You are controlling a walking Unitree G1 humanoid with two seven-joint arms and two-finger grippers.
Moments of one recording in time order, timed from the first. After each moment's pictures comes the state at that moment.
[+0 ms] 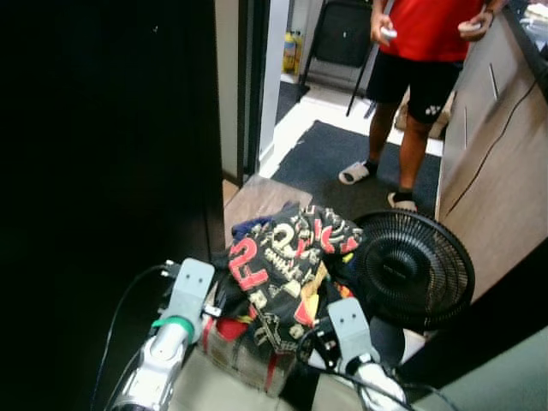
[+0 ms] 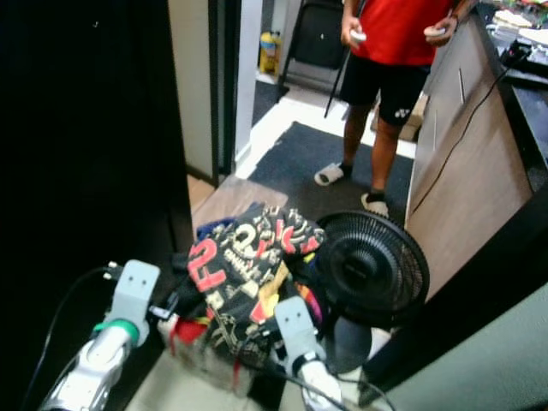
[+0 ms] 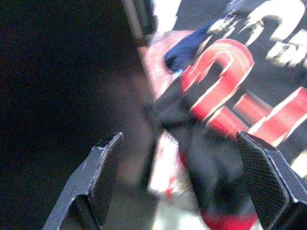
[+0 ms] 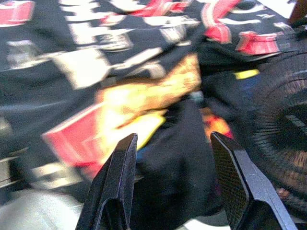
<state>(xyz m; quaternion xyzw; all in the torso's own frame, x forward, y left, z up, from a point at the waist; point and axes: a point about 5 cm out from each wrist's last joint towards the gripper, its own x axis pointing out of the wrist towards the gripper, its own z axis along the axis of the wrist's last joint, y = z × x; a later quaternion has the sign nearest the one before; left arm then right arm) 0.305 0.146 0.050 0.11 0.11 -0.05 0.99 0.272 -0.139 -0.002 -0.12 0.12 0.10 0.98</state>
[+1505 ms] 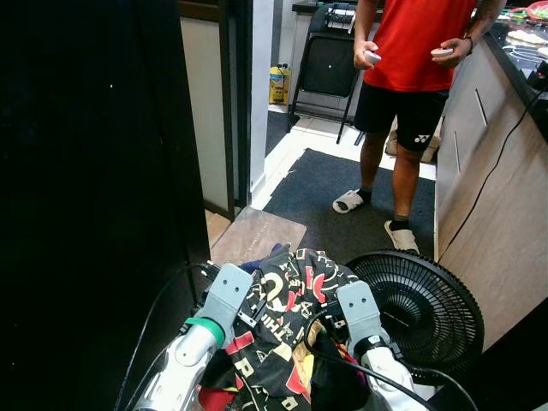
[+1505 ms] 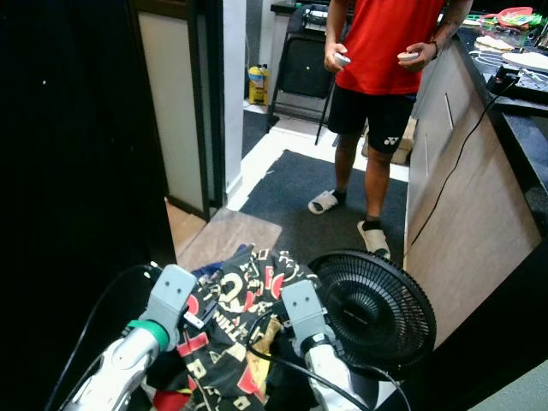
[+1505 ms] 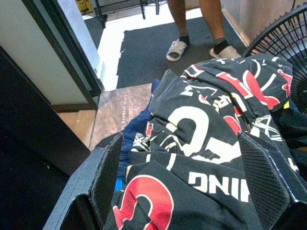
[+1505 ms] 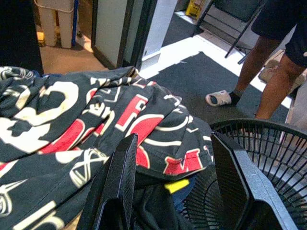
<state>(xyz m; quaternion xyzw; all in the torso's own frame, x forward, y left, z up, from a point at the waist) 0.295 0.105 0.058 0.12 0.06 -0.19 0.97 0.292 -0.146 0.029 -0.15 0.04 0.07 0.98</state>
